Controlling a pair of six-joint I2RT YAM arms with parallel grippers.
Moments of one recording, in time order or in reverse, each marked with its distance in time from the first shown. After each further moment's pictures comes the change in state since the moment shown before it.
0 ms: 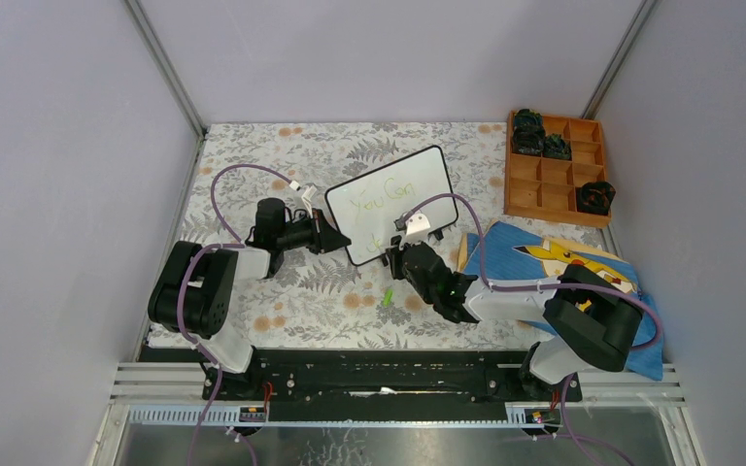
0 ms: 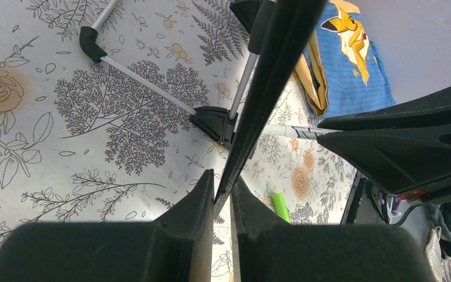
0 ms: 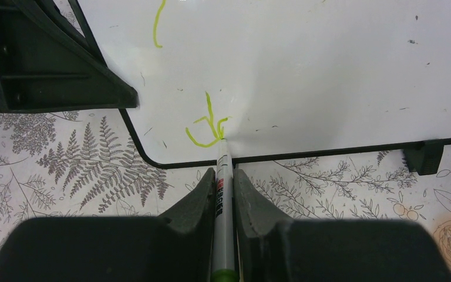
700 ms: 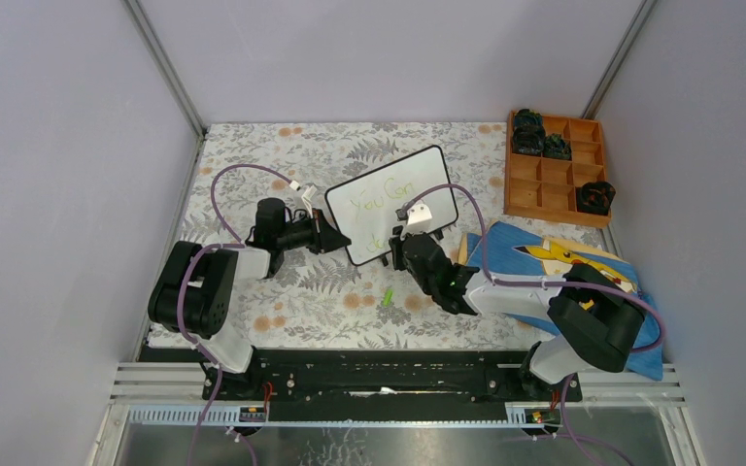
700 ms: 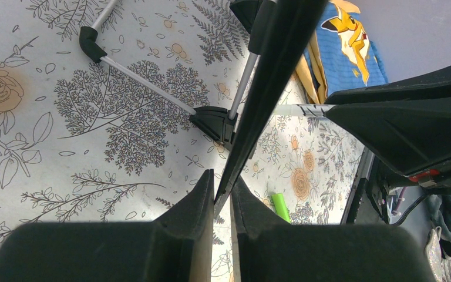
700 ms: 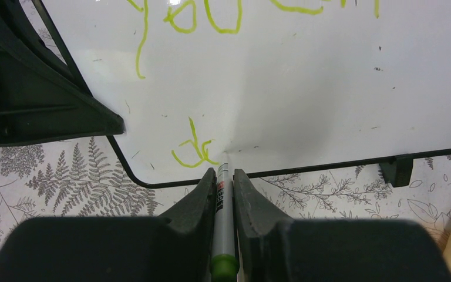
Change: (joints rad) left arm 0.000 0.000 0.000 0.000 0.000 0.000; right arm -0.037 -0.008 0.056 -0.074 0.011 -0.007
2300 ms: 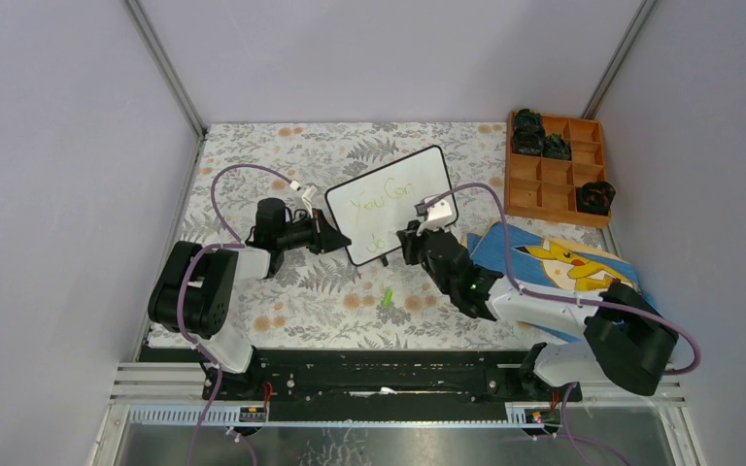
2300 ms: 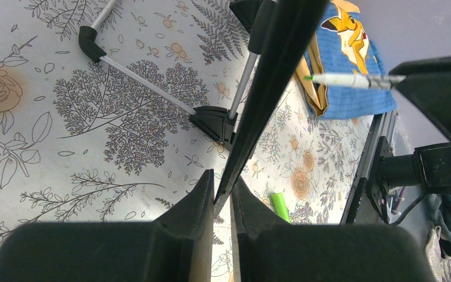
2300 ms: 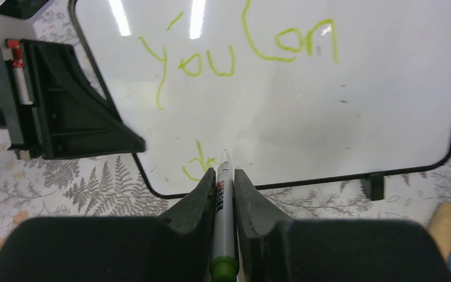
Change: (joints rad) left arm 0.000 0.000 0.000 -0.001 0.000 0.000; right arm -0.022 -0.151 -0.049 0.019 -0.051 -0.024
